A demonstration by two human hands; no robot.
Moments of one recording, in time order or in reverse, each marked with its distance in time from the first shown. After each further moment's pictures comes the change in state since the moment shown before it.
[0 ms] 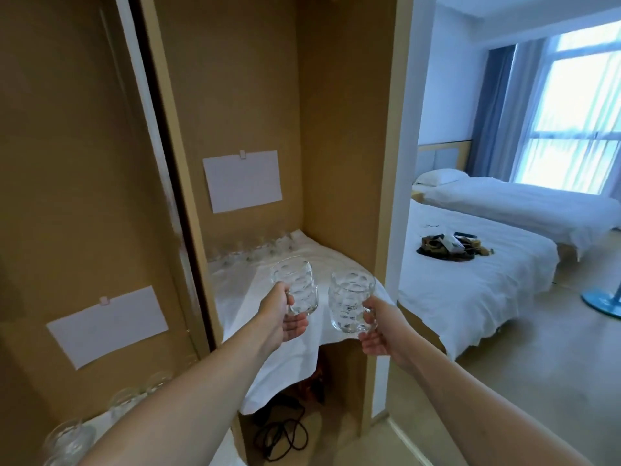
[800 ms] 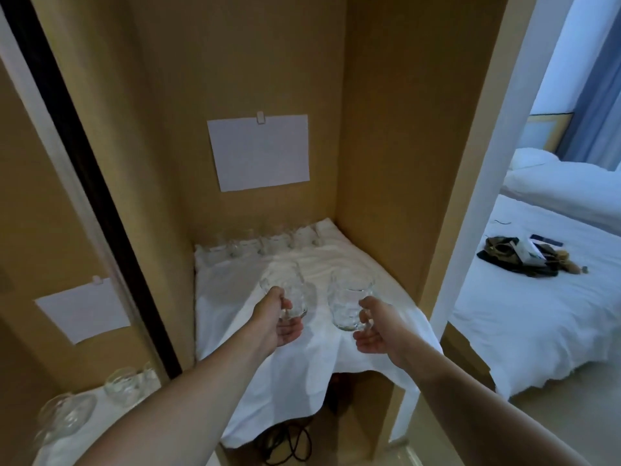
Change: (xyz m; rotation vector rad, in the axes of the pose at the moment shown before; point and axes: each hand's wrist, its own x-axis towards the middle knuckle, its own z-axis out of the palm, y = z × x) left_hand 0.207 0.029 0.022 -0.161 0.181 -0.108; right_hand 0.229 -0.065 0.035 -0.101 -0.167 0.073
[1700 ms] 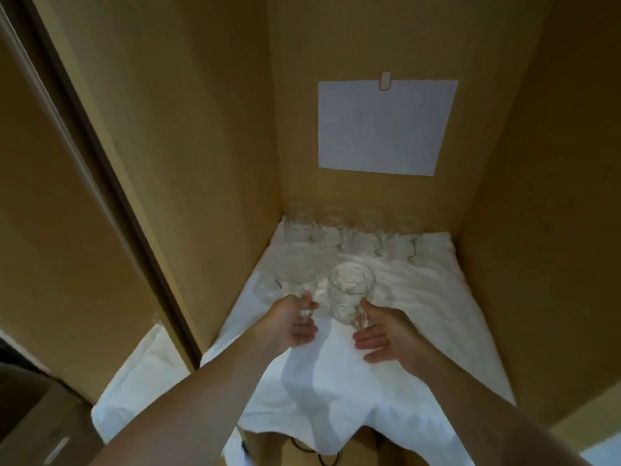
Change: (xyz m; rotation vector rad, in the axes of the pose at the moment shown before) left_hand 0.083 0.009 -0.007 -0.225 0.268 -0.013; right_hand 0.196 -0.048 0.063 -0.307 -0.625 -0.023
